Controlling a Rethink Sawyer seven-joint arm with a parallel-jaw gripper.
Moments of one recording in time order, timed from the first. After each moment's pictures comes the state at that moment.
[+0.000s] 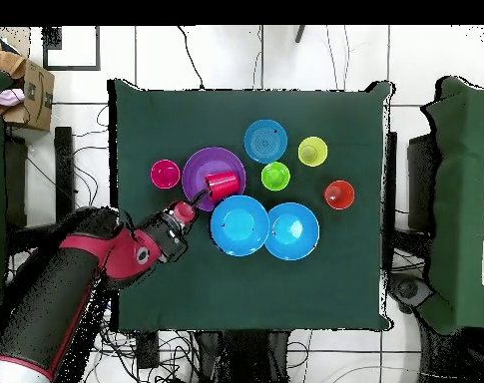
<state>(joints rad) 0.67 -0.18 -0.57 1.27 -0.83 0.51 2.35</state>
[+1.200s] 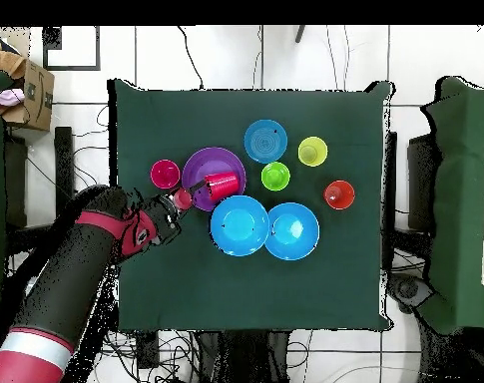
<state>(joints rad) 0.60 -0.13 -0.57 1.18 -0.61 0.51 2.35</state>
